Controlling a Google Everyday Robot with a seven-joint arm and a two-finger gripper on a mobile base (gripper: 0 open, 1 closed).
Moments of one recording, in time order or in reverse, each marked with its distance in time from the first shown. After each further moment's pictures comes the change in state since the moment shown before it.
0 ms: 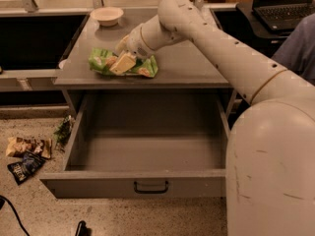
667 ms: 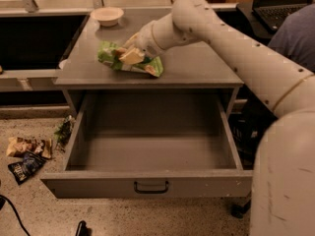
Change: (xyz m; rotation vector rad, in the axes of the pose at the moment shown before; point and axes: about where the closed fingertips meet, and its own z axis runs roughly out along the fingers) arm -0.001 0.000 -0.031 0.068 -0.038 0.027
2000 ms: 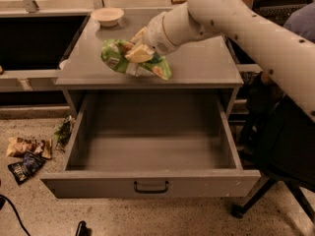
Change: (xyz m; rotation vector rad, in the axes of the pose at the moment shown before) arm -0.028 0.036 -0.069 0.025 0.012 -0.054
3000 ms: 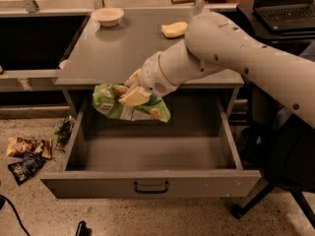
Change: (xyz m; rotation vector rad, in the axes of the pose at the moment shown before) arm 0.017 0.134 -0.005 -0.198 0.040 0.091
